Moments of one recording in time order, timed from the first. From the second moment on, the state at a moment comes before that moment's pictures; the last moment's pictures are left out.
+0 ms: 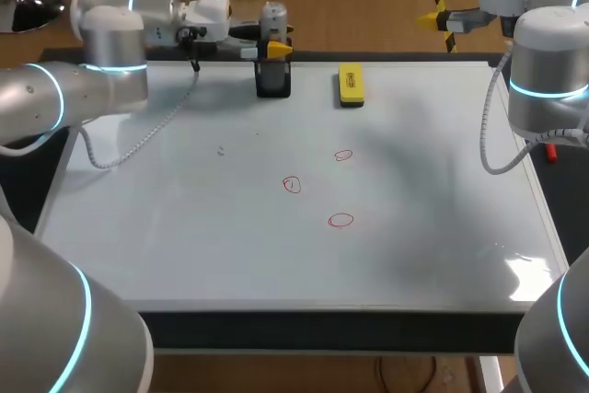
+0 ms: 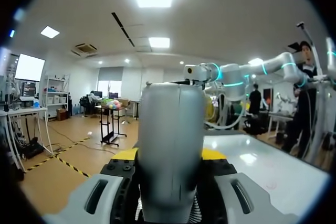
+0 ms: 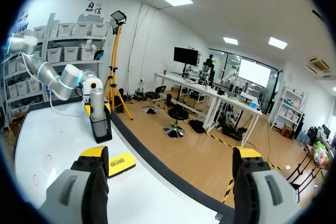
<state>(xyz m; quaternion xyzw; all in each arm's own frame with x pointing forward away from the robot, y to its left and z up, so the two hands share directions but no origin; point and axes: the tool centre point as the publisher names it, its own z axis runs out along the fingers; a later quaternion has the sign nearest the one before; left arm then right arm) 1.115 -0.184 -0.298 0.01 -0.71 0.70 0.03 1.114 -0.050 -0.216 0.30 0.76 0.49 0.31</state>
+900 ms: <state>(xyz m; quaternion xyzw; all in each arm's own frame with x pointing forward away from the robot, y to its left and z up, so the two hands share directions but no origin) 1.126 -0.179 -0.221 -0.02 -0.70 0.72 -0.01 1.114 -0.050 -0.216 0.30 0.76 0.49 0.31</state>
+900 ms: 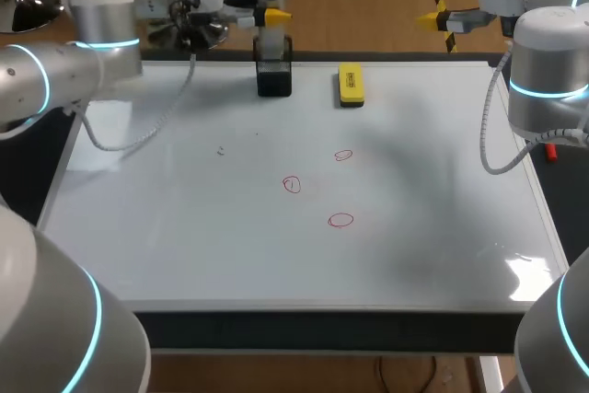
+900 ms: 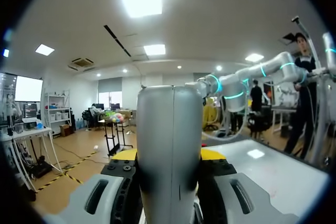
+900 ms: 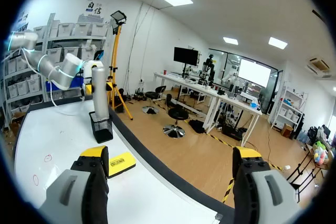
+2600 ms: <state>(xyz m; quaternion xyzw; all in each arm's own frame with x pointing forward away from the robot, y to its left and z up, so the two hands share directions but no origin) 1.031 -0.104 -0.185 0.07 -0.69 0.72 -0.04 1.114 -0.050 -0.216 0.30 0.76 0.49 0.31</state>
